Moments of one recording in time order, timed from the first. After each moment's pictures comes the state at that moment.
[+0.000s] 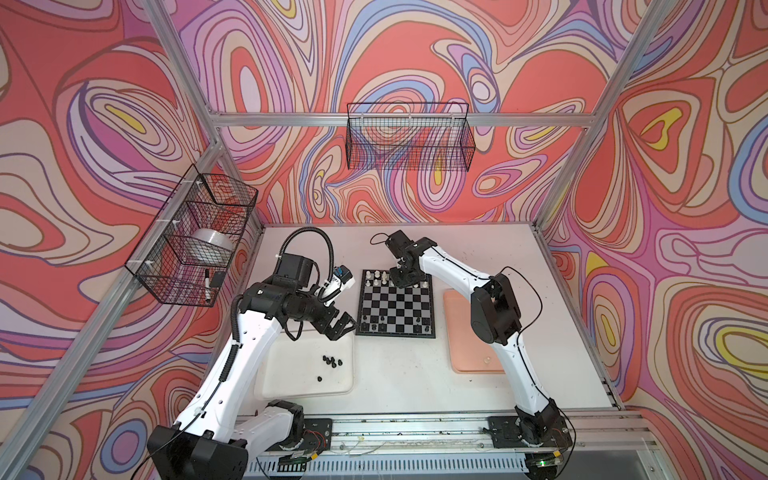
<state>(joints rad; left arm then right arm) -0.22 1.13 1.17 -1.12 0.45 0.42 0.62 2.37 2.12 -1.01 0.06 0.29</state>
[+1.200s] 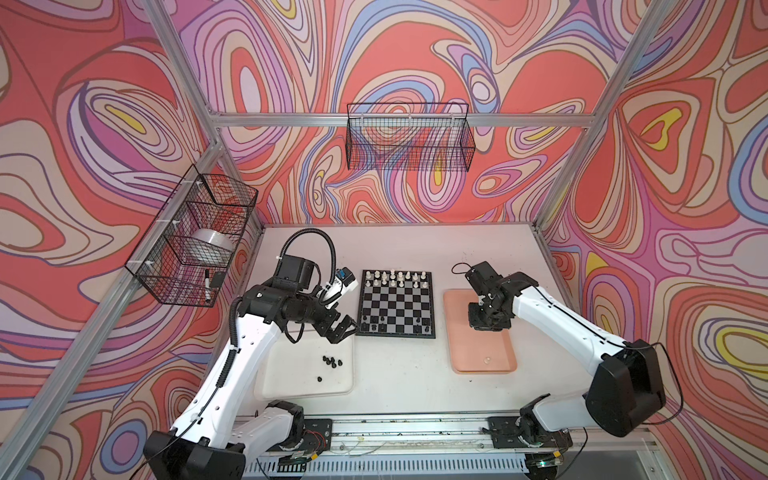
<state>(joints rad) -0.25 1.11 1.17 -1.13 0.48 0.43 0.42 1.40 1.07 -1.10 0.11 0.54</state>
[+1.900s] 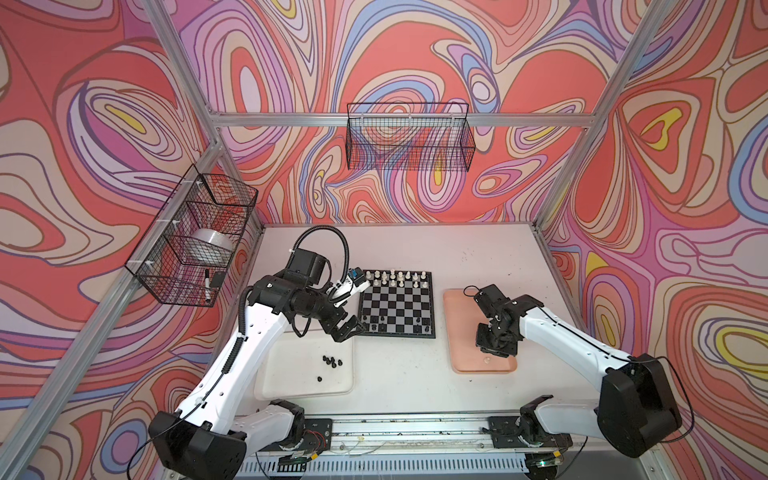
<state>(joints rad) -0.33 1.19 1.25 -1.16 0.47 0.50 0.38 1.32 0.82 -1.03 0.03 0.70</state>
